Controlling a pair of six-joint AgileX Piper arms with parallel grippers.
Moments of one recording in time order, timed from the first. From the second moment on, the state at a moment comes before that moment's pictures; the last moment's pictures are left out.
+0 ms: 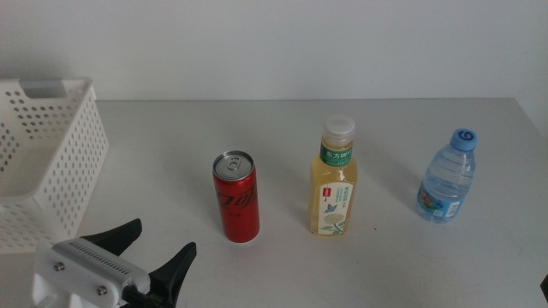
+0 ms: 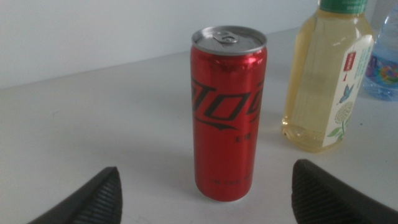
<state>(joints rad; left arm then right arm) -0.57 1.32 0.02 -0.12 -1.11 0.00 0.11 -0.01 0.03 0.03 0.16 0.01</state>
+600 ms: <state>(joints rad) -0.57 1.41 0.00 -0.07 -1.14 -0.01 0.11 -0.01 0.03 0.03 0.16 0.01</state>
